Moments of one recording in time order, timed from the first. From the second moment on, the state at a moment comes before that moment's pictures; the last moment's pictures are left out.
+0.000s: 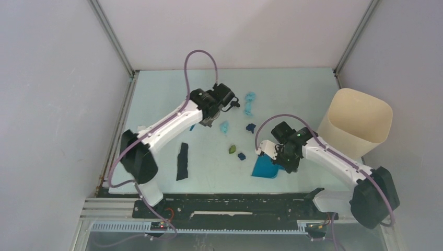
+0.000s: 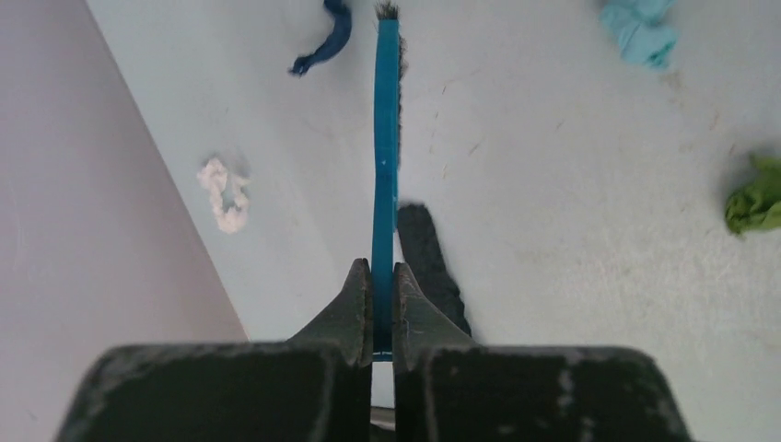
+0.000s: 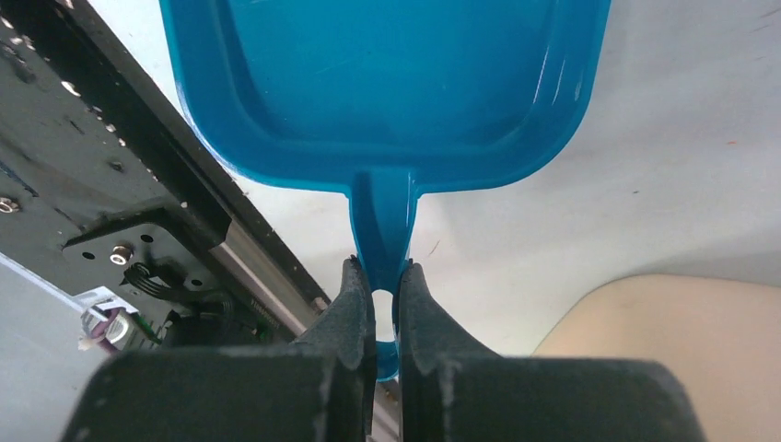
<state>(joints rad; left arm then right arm) -0.75 1.68 1.58 -1.15 -0.58 -0.19 0.57 1.20 0.84 -1.06 -0.06 -0.66</state>
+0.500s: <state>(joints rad) -0.66 2.13 2.10 -1.24 -0.45 -0.11 0.64 1.33 0.82 -1.02 -0.03 -0.57</state>
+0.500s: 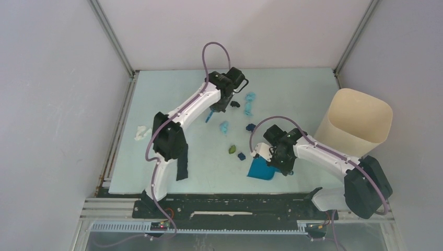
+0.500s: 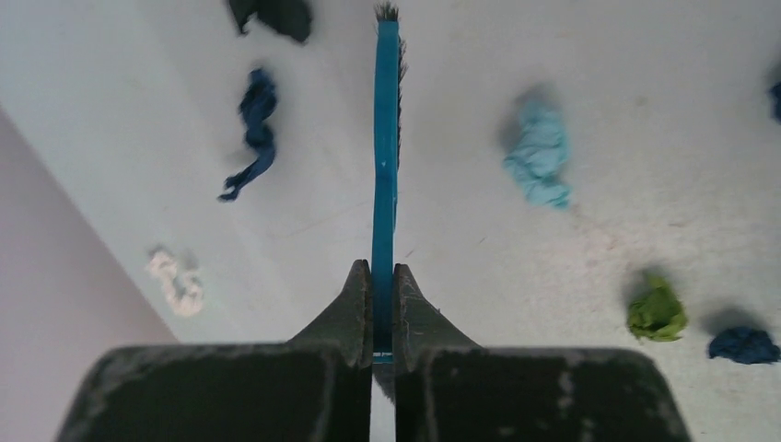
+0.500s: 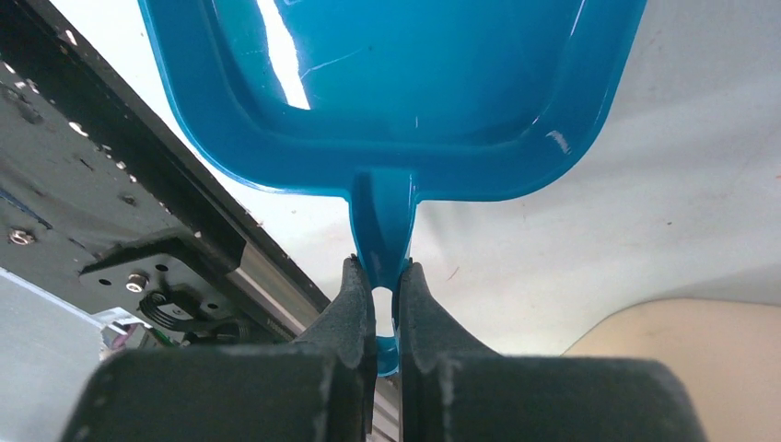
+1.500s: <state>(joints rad) -0.72 2.02 1.90 -1.21 0.11 -0.16 0.65 1.52 0.94 -0.96 -0.13 -0.50</state>
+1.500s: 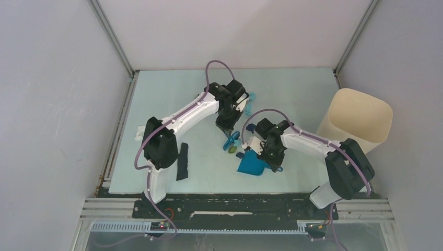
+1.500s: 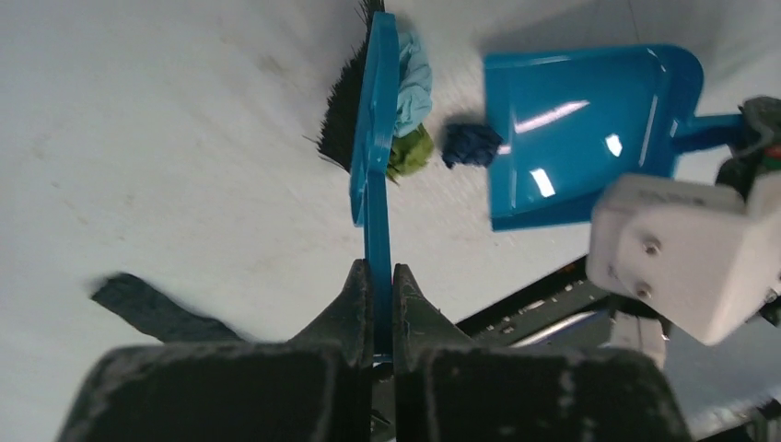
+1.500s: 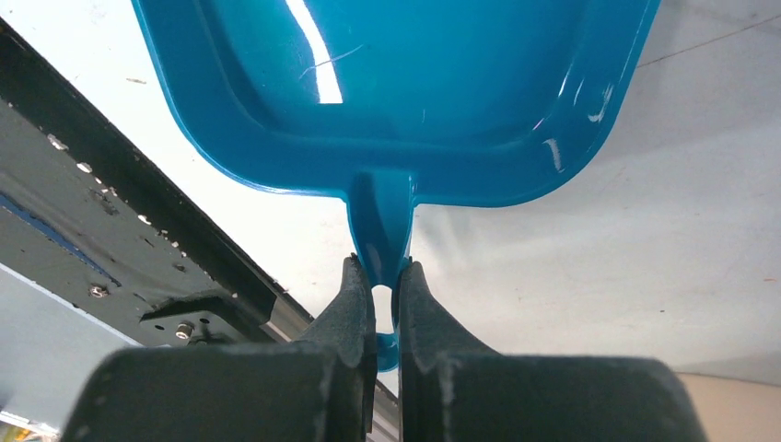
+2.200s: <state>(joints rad) -0.77 1.84 1.72 -1.00 0.30 -0.45 0.57 1.50 0.97 -0.97 -0.22 -0.49</state>
